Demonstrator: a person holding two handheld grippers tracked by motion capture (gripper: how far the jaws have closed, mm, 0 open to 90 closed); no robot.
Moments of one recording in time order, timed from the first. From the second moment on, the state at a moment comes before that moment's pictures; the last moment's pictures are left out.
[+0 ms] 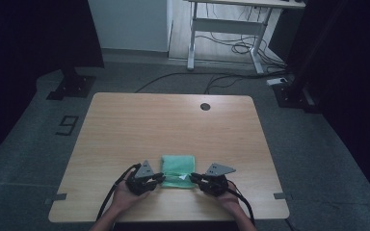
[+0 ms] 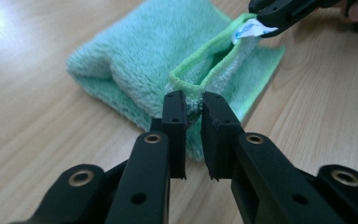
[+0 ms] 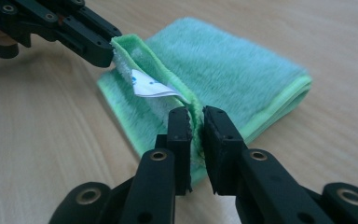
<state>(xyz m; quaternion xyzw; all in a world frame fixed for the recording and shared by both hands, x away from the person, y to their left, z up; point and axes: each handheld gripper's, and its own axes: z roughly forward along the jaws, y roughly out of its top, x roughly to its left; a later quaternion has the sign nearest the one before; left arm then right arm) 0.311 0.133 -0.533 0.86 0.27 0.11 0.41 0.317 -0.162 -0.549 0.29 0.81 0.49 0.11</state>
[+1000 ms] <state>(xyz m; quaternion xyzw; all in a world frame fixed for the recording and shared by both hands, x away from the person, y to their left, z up) 0.352 0.118 -0.508 0.84 0.31 0.10 0.44 0.338 -0.135 -0.524 0.30 0.81 0.49 0.12</state>
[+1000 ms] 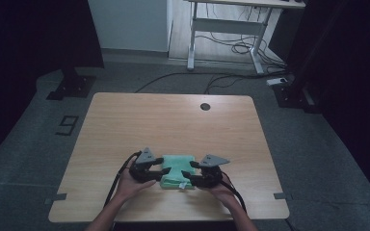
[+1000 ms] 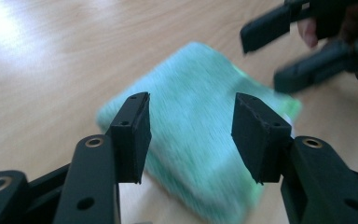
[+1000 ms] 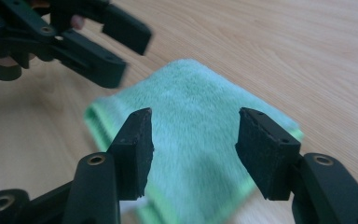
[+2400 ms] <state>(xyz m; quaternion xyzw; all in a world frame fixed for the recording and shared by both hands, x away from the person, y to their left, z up) 0.403 0.098 -0.540 0.85 0.37 0.10 0.37 0.330 -0.100 -0.549 0.30 0.85 0.42 0.13</state>
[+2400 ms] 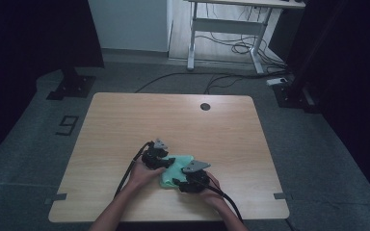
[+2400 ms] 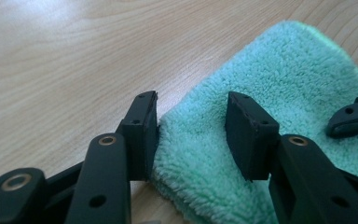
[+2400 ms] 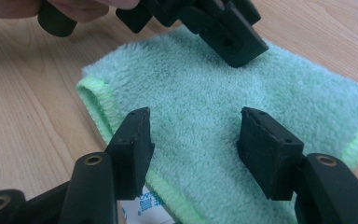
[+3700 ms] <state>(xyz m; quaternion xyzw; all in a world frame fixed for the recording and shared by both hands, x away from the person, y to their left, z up) 0.335 0.113 -0.539 0.88 0.30 0.08 0.36 0.315 -0.128 -0.550 0.31 0.85 0.40 0.15</state>
